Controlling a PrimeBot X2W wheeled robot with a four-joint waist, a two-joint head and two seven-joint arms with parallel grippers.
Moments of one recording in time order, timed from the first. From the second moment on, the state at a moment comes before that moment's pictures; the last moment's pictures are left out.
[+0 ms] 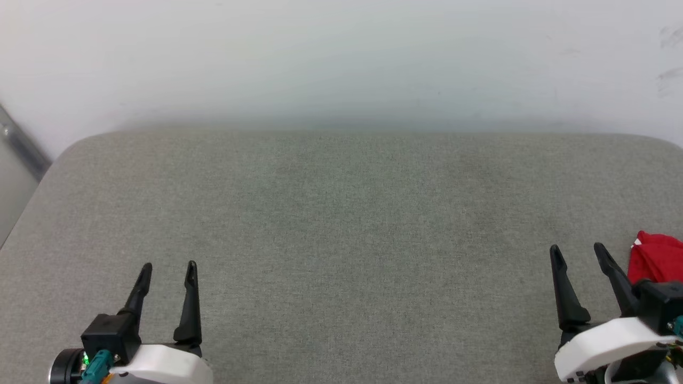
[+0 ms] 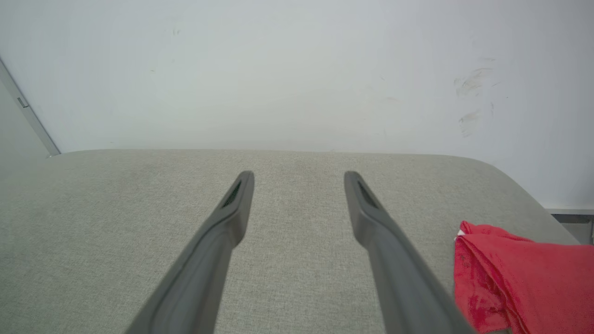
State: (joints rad) left arm 0.01 0.40 -0.28 0.03 -0.49 0.21 -0.26; right arm 0.03 -0.05 -0.08 -0.07 0.11 0.13 0.04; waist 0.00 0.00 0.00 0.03
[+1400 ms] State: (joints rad) left arm 0.05 0.33 -0.25 0.11 -0.66 0.17 -0.20; right arm 0.11 -0.05 -0.05 -0.08 0.35 0.13 0.07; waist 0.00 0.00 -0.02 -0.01
